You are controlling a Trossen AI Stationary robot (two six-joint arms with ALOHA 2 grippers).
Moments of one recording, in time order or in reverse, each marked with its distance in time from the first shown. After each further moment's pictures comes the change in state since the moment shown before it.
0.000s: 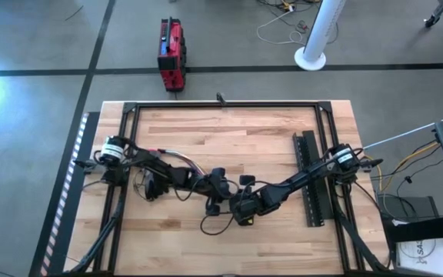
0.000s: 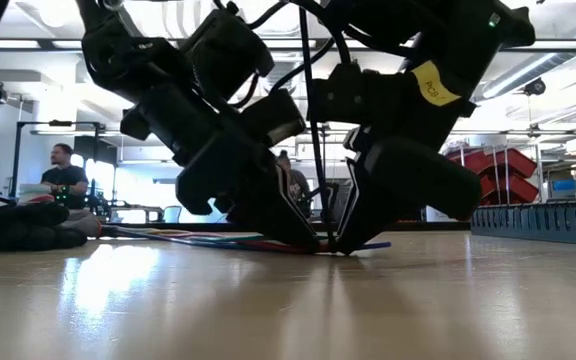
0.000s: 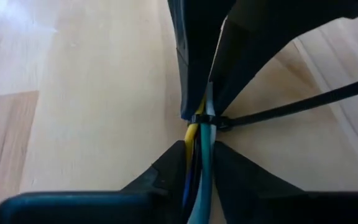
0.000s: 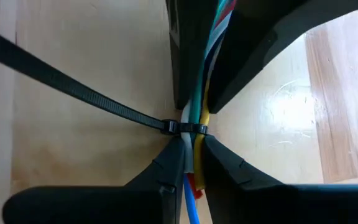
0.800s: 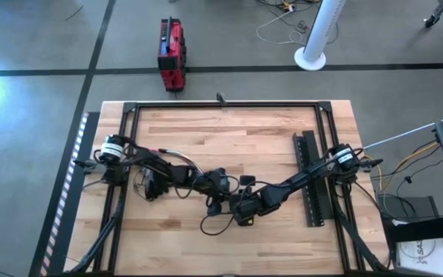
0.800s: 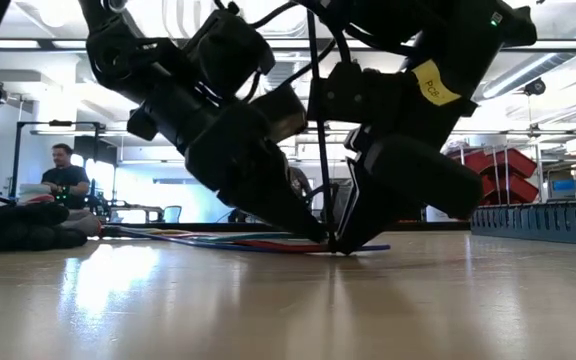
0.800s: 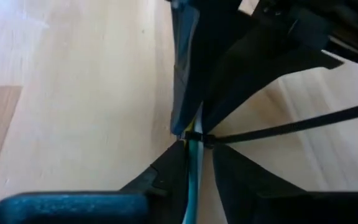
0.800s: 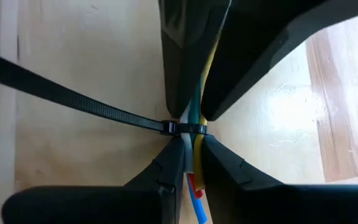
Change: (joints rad) left arm 0.026 -0.010 0.000 0.028 0.085 -0.129; right arm 0.001 0.000 0.000 -0.001 0.000 0.015
